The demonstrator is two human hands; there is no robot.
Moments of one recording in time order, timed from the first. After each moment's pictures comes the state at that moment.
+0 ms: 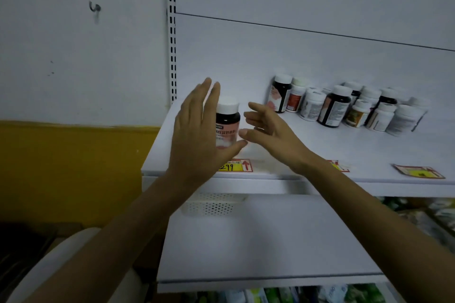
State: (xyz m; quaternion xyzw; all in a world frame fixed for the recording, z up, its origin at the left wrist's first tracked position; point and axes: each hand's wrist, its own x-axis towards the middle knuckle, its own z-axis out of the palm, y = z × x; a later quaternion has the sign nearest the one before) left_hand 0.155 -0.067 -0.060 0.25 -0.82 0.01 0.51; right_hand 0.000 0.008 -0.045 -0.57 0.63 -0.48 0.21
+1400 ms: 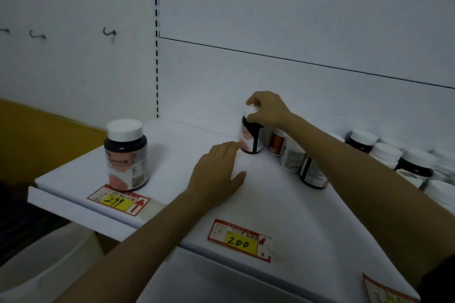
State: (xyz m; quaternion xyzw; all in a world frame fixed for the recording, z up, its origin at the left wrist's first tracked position) left_hand -0.067 -0.060 -0.081 0.44 -0.85 -0.02 0.30; right_hand -0.239 -0.133 0.024 -0.72 0.64 -0.26 -0.02
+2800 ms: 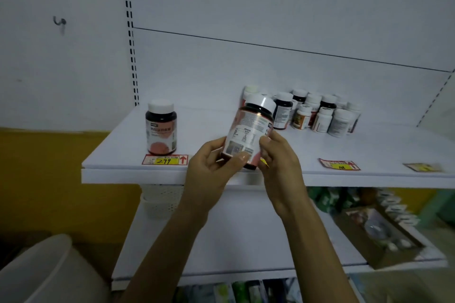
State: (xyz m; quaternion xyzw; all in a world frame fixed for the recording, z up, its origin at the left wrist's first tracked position) left_hand 0.084 0.085 -0.065 0.16 -0.59 -0.64 0.47; right_hand -0.028 0.148 -0.053 -0.32 0.49 -0.76 0.29
